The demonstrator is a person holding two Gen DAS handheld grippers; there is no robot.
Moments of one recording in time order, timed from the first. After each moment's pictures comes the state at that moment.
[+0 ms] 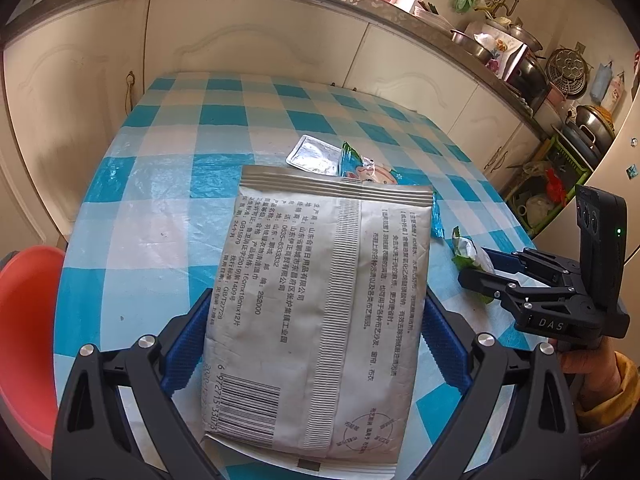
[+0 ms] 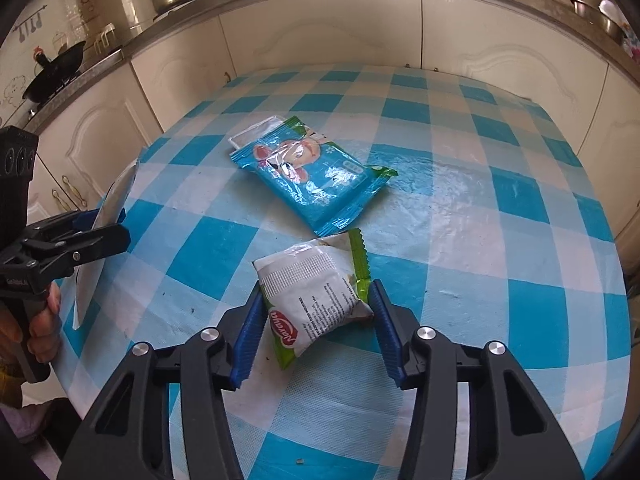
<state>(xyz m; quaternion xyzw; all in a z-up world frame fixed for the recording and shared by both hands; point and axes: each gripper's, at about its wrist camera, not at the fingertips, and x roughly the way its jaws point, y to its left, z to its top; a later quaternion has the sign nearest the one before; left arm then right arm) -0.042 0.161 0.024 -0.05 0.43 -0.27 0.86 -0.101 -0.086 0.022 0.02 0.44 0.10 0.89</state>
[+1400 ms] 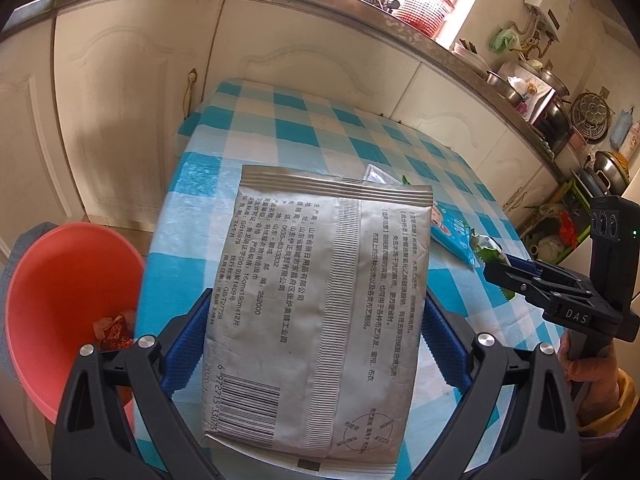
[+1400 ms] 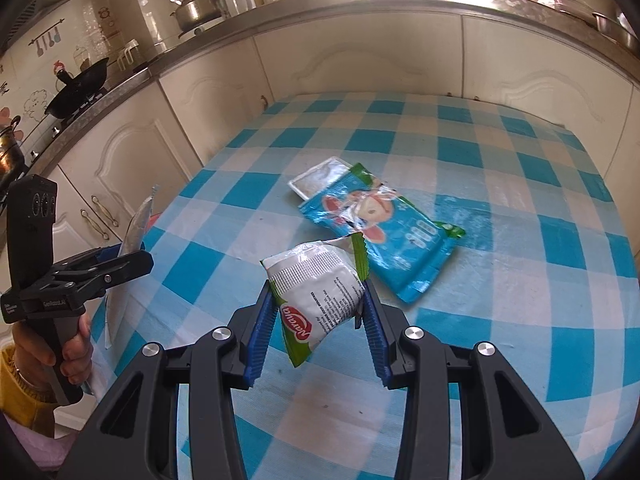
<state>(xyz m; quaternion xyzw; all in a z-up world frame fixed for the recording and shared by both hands) -0.046 0.227 0.033 -0.10 0.42 -0.21 0.88 -0.083 -0.043 0.053 0.05 0.42 0.15 0.89</state>
